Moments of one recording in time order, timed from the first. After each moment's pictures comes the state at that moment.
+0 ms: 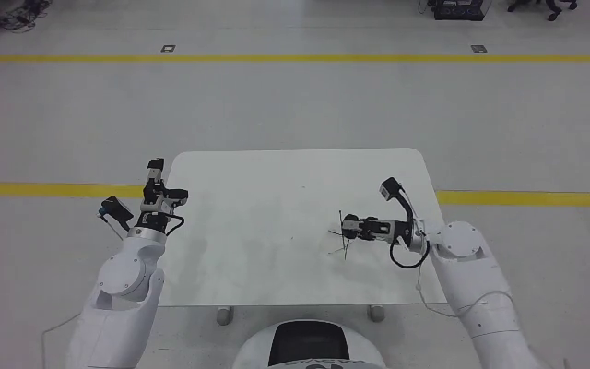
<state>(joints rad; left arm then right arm) 1.73 -1.15 -1.60 -1.80 -0.42 0.00 0.00 -1.40 -1.23 1.41 -1.36 0.17 -0.34 1.20</state>
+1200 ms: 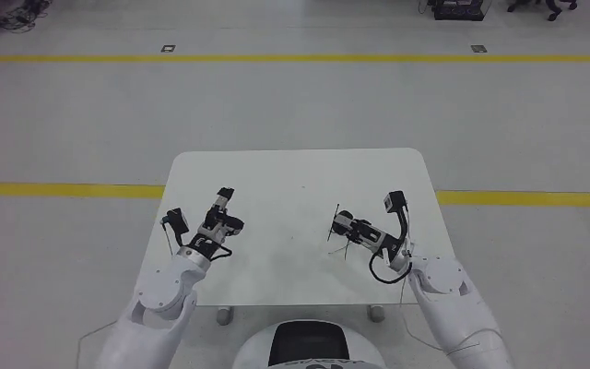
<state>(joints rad) 1.79 -1.16 -1.40 -1.84 -0.33 0.03 -0.18 -1.61 -1.26 1.36 -1.56 0.17 -0.34 0.78</state>
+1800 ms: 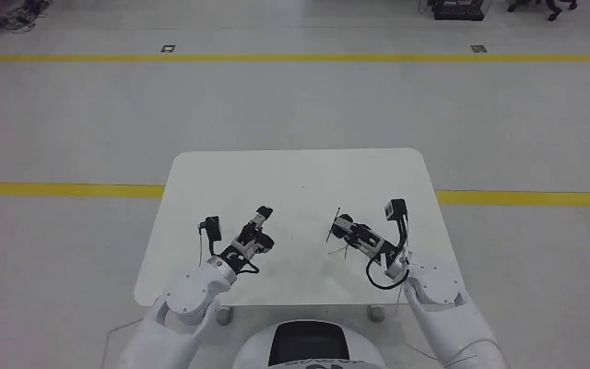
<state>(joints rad) 1.73 -1.18 -1.21 -1.78 -0.25 0.04 -0.27 -1.68 -1.27 1.35 -1.58 0.21 -0.34 0.67</state>
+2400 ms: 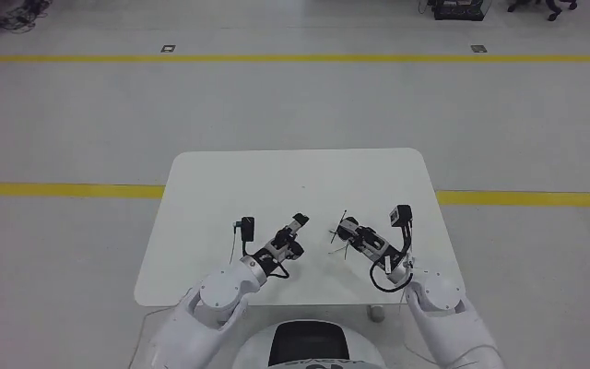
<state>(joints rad) 1.62 -1.20 -1.04 -1.72 -0.22 0.05 -0.25 -1.70 -1.28 1.36 -1.56 0.24 -0.34 0.65</state>
